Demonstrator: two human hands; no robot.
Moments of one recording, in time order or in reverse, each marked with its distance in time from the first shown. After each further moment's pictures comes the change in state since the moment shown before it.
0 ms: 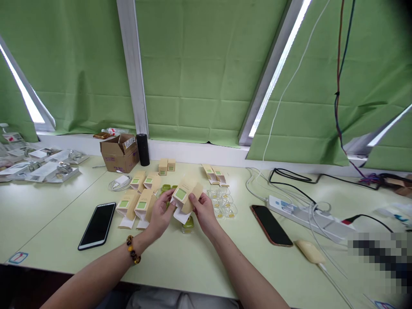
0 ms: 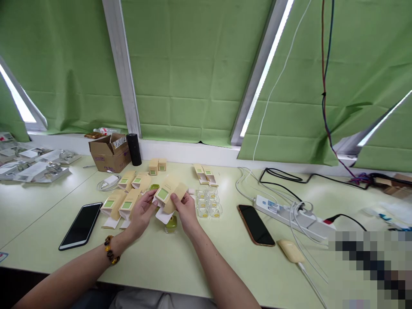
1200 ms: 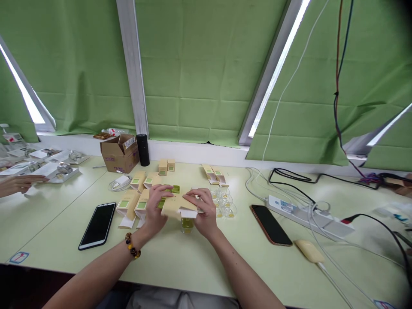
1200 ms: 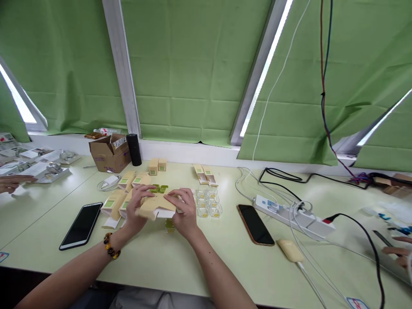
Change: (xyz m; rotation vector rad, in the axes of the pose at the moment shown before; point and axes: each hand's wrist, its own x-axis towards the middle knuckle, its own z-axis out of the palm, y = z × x) left_hand 0.014 0.016 -0.015 0.548 0.135 0.602; right_hand -0.011 -0.012 -0.003 -0.773 -0.053 -0.960
